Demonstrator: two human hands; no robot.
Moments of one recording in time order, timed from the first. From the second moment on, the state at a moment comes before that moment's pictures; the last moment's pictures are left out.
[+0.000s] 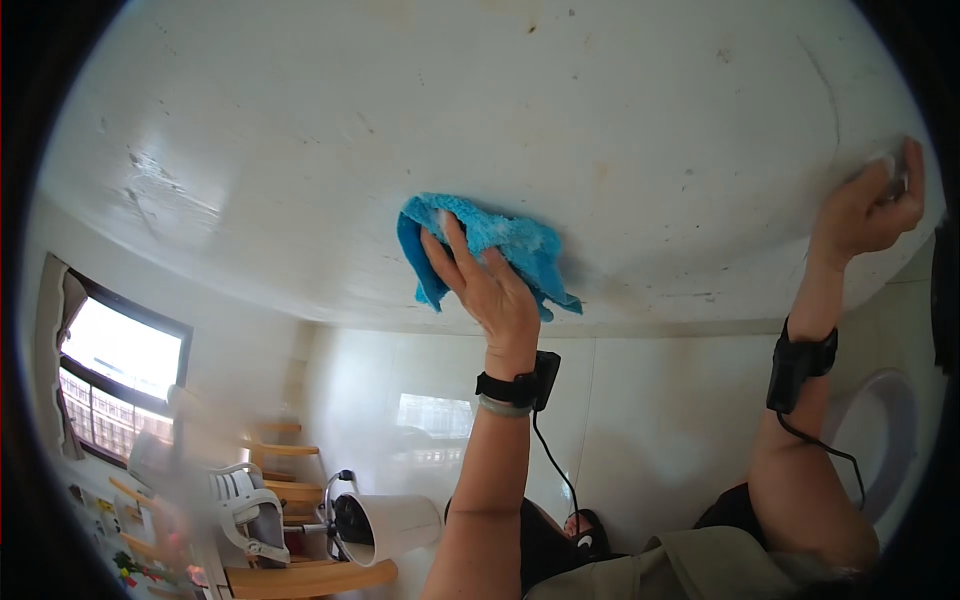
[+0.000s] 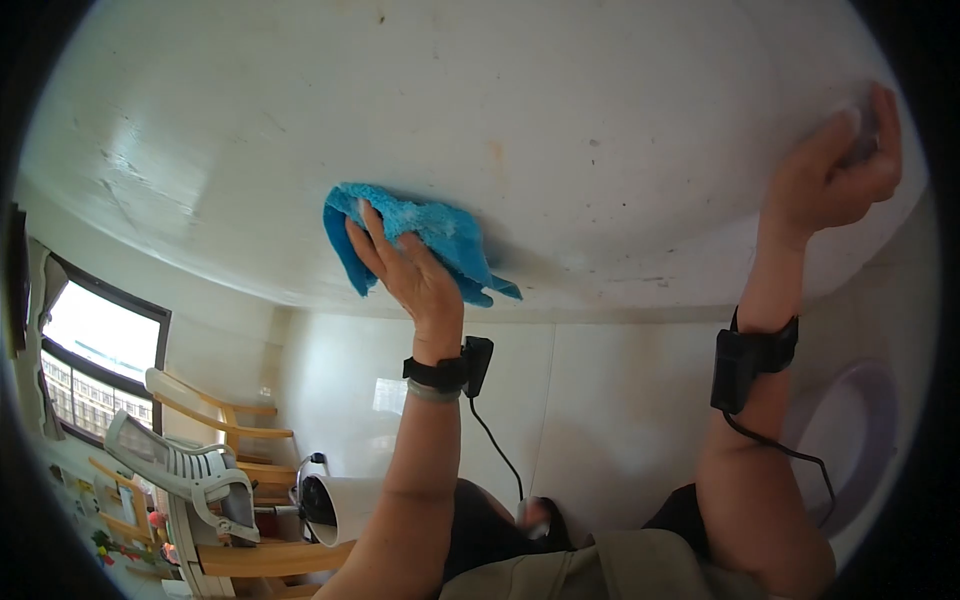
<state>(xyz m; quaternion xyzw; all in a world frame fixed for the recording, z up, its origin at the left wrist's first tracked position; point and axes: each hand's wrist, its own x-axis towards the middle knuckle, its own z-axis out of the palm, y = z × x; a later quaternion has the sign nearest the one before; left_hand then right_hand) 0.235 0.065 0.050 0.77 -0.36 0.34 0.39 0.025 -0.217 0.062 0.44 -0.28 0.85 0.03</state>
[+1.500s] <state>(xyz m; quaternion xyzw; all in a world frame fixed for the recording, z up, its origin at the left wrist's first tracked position) 0.238 0.062 0.083 0.75 -0.38 0.44 0.32 0.017 -0.219 0.062 0.47 -0.27 0.84 0.06</state>
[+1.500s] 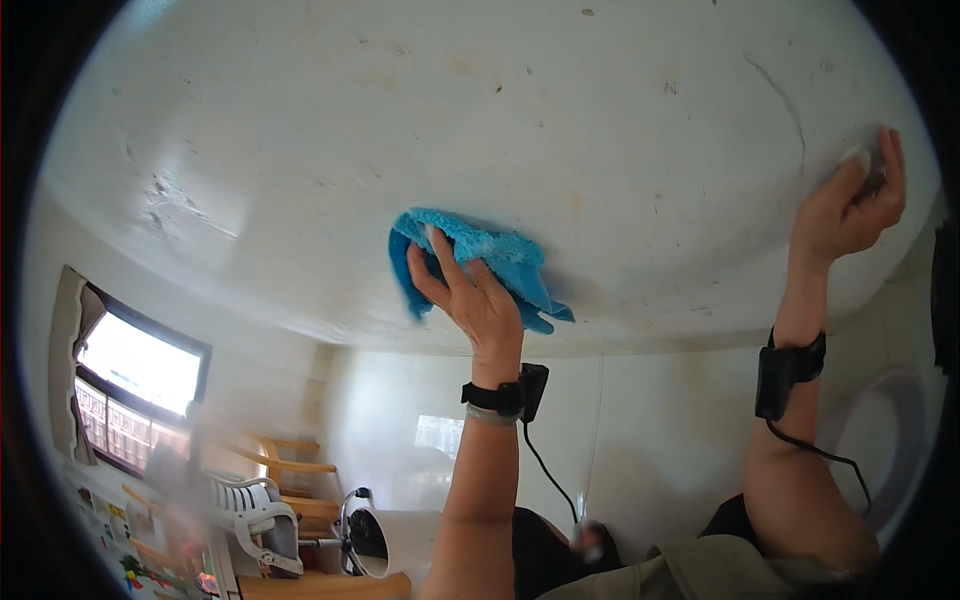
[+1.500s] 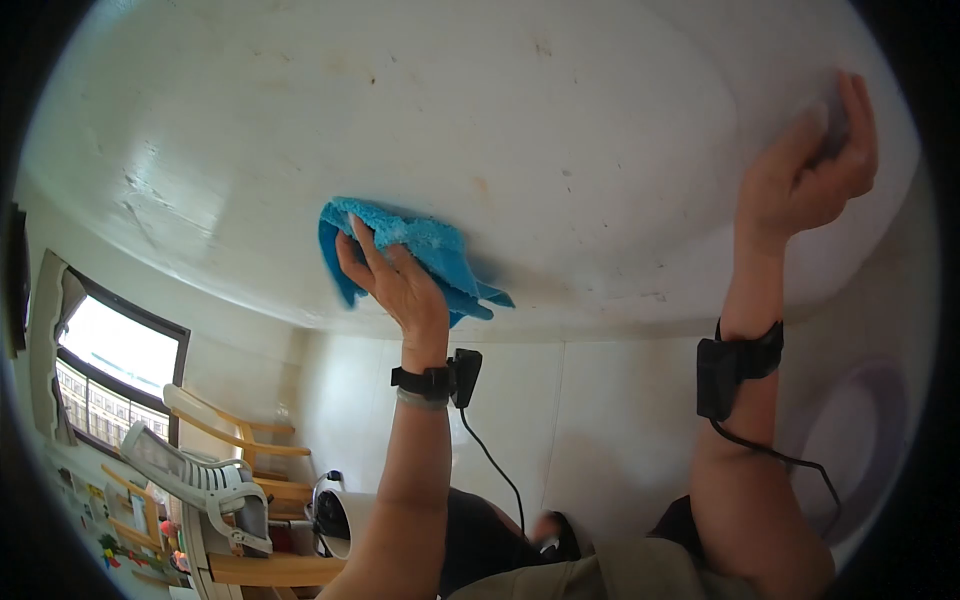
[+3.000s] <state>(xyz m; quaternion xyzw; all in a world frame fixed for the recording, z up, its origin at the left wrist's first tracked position) 0.229 0.044 0.156 0.72 -0.40 0.45 0.35 0.024 -0.213 0.062 0.42 -0.29 0.86 0.00</state>
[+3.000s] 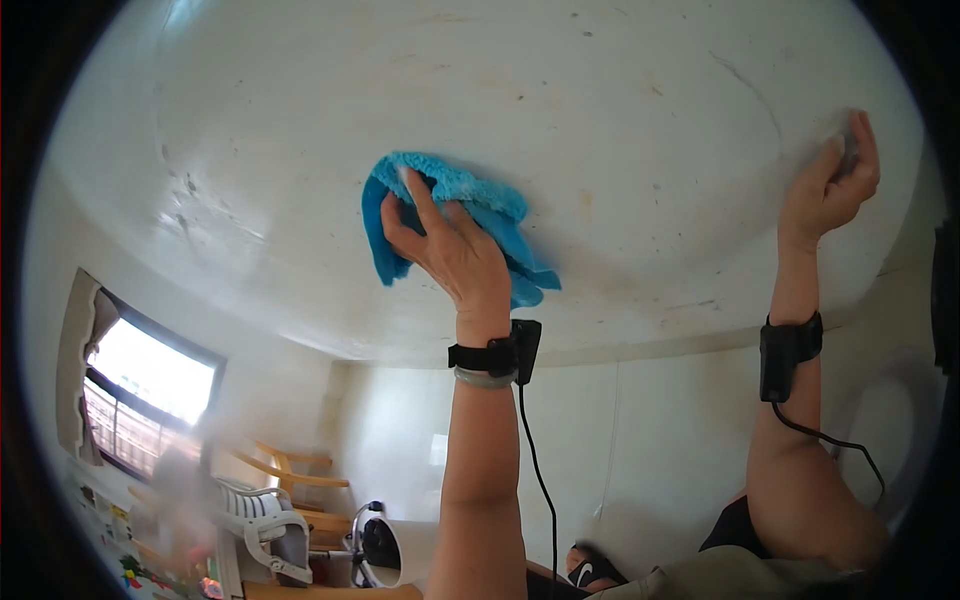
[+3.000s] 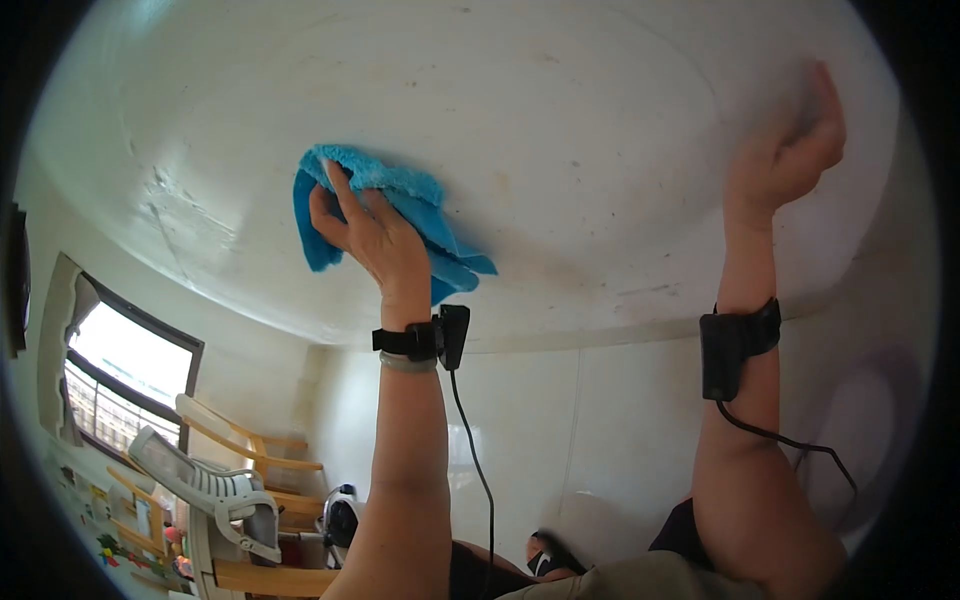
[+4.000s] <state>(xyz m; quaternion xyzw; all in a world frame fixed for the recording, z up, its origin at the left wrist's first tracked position) 0.280 0.068 0.169 0.73 -0.33 0.51 0.31 0.034 -0.204 0.064 0.45 -0.32 0.83 0.03</state>
